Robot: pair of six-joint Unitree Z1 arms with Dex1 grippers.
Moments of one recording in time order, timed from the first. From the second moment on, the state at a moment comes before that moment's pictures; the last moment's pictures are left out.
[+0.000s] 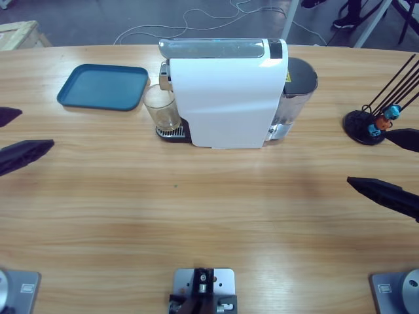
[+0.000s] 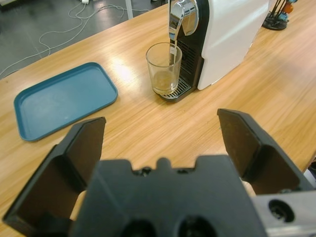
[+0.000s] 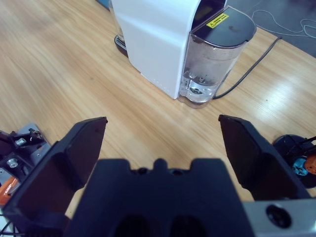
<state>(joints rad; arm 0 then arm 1) -0.64 0.88 -0.42 -0.04 -0.10 0.06 0.76 0.85 -0.48 0.12 0.00 -0.01</state>
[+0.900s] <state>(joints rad) -0.64 1.03 -0.42 -0.12 -0.19 0.06 0.76 0.85 -0.48 0.12 0.00 -0.01</state>
